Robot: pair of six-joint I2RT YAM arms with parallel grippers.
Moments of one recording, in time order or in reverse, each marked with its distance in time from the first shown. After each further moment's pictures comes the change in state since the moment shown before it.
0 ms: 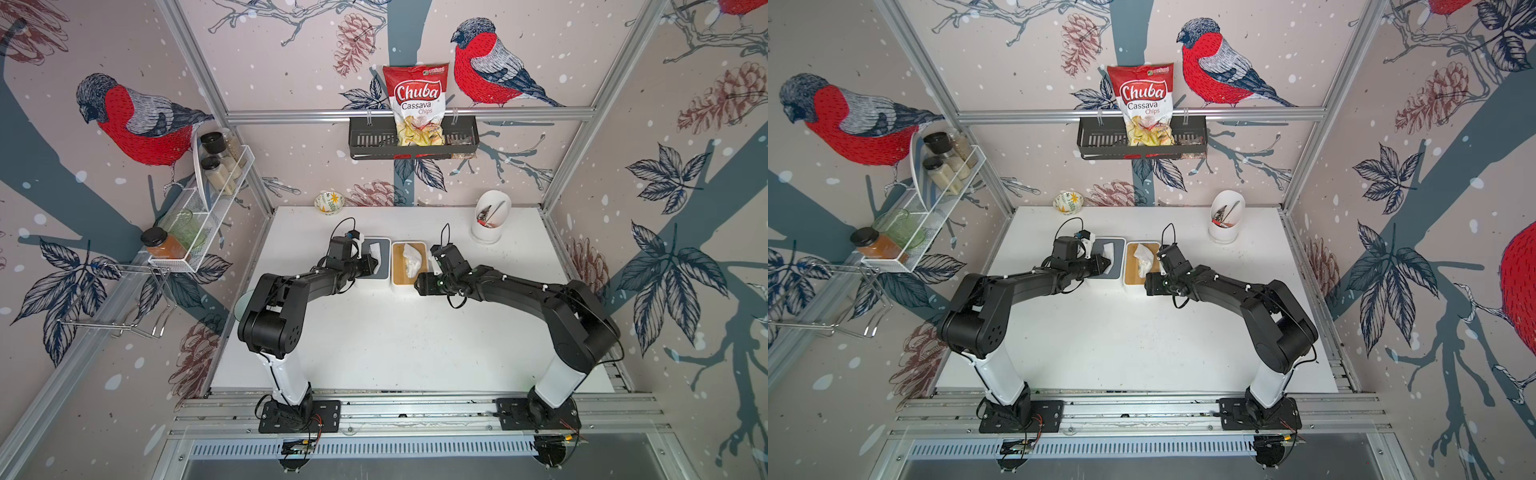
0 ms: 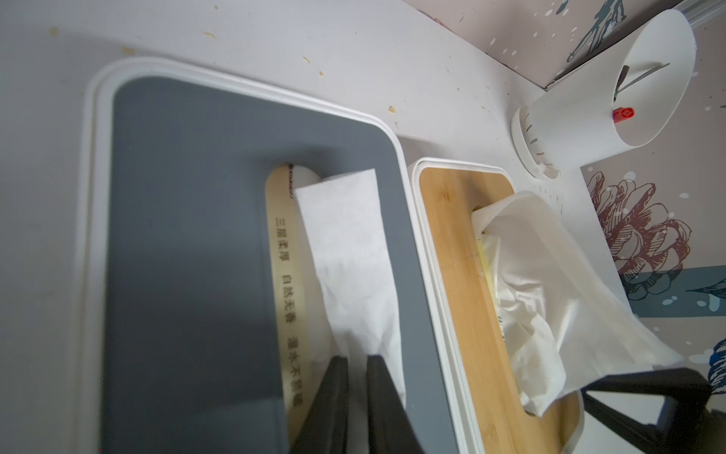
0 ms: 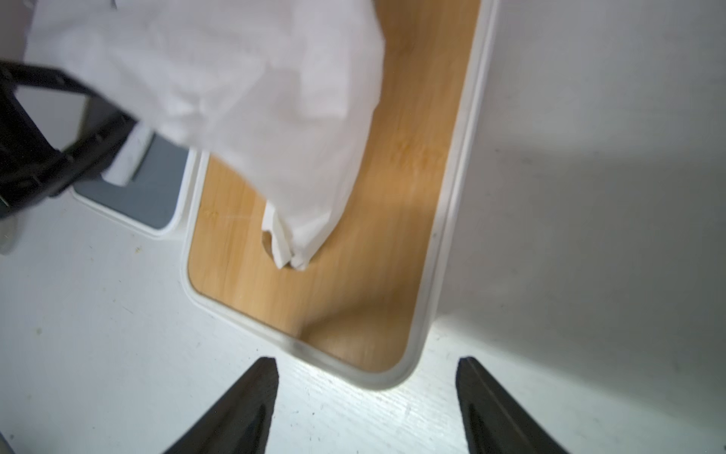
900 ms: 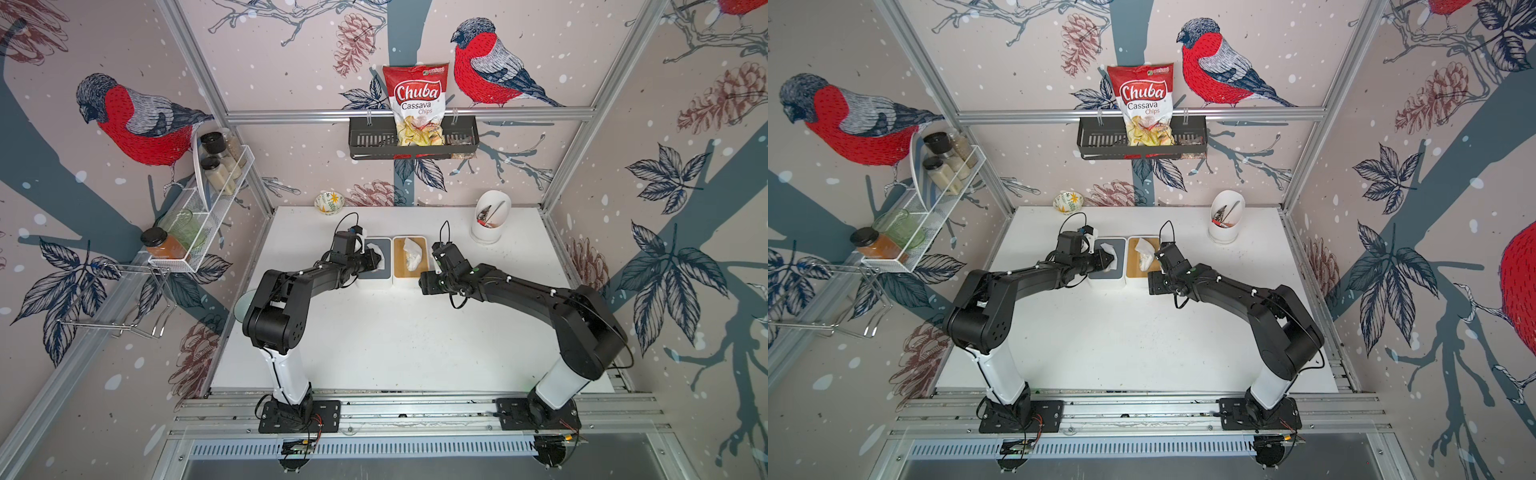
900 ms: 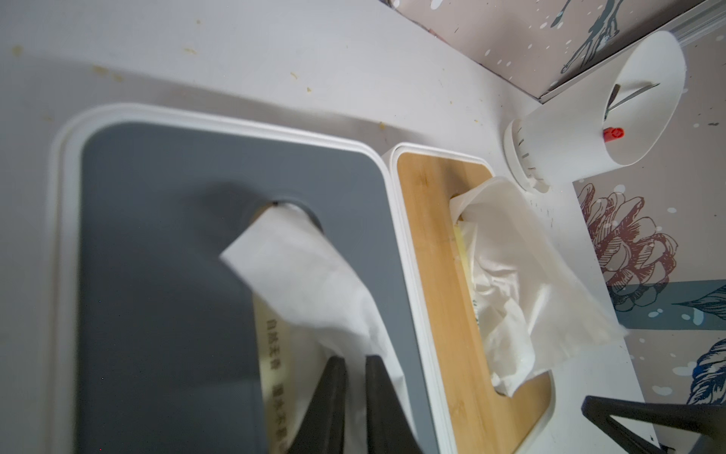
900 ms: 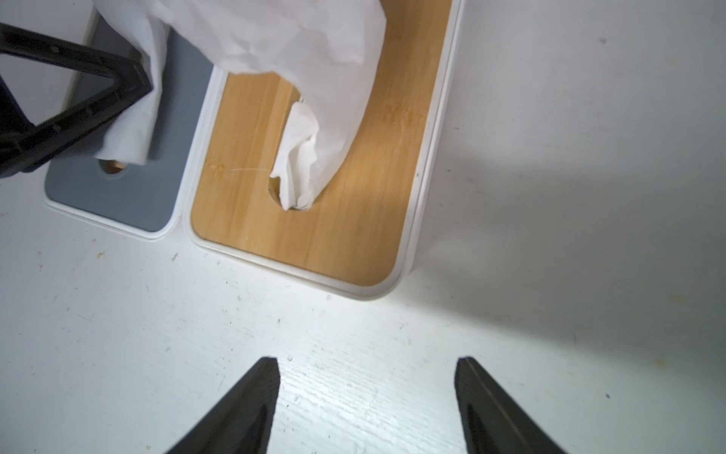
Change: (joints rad) left arm -0.019 0.037 0.099 -0.033 -0.002 -0.025; right arm -0.006 -0.084 0.005 -0.063 0.104 -0.036
